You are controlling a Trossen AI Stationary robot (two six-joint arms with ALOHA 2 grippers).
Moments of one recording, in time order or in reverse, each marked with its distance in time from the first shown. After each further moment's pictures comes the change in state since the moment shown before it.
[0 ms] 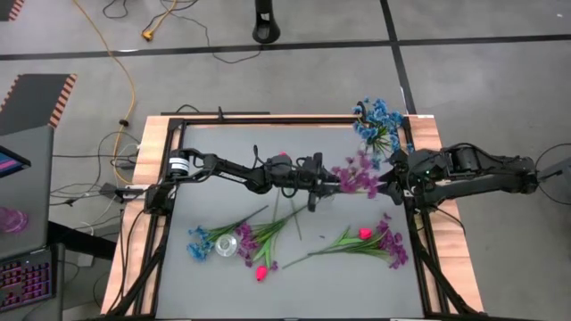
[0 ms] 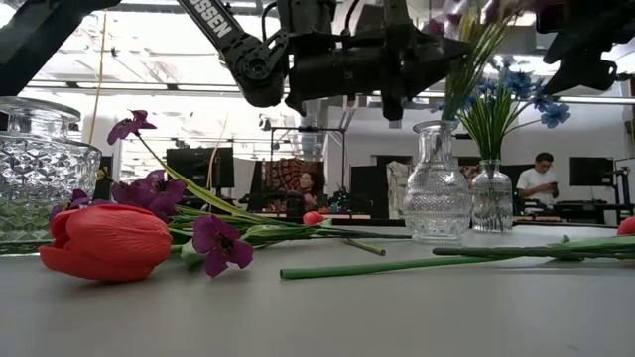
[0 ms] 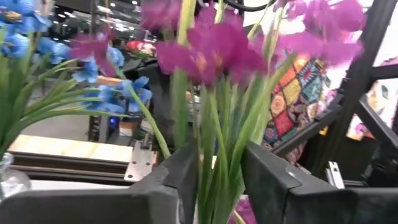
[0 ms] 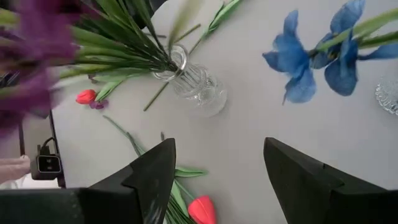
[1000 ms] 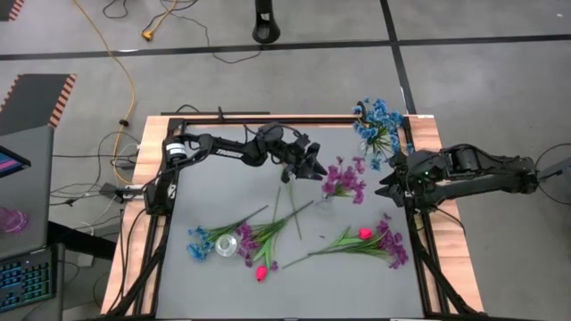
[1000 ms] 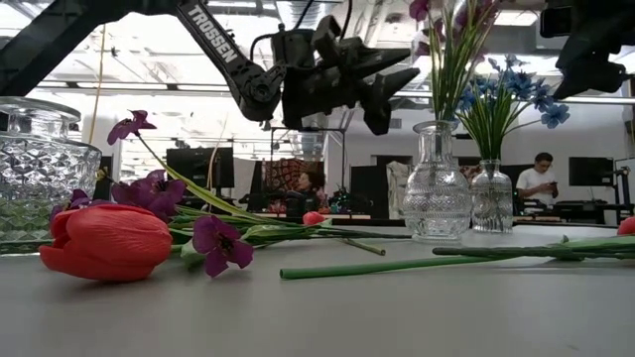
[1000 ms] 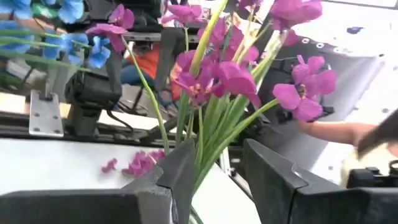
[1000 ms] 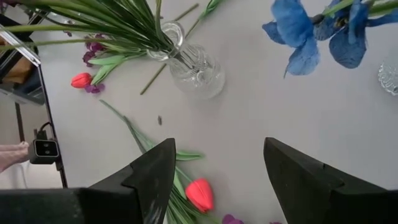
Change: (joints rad) left arm 0.252 -0.020 -0.002 0.007 0.731 -0.354; right arm 0.000 0.000 0.000 -0.052 -0.040 0.001
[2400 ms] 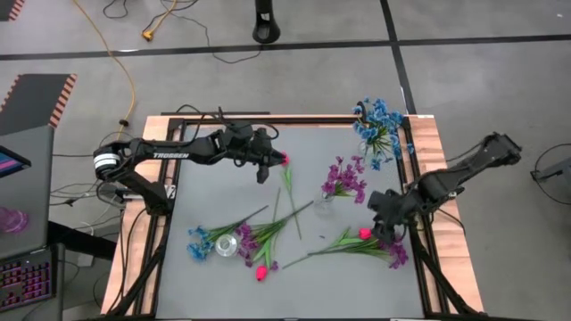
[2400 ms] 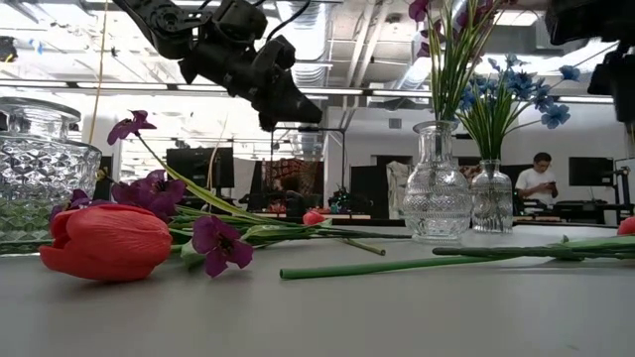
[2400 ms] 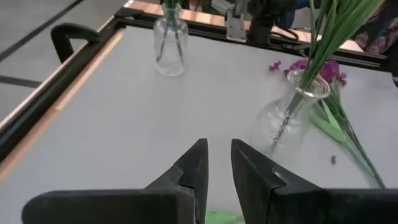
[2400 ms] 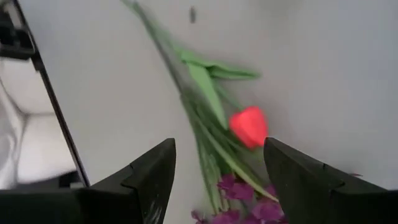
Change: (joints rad) left arm 0.036 -0.604 -0.405 -0.837 -0.680 0.579; right arm 0.478 0.396 0.000 0.112 -0.014 0.261
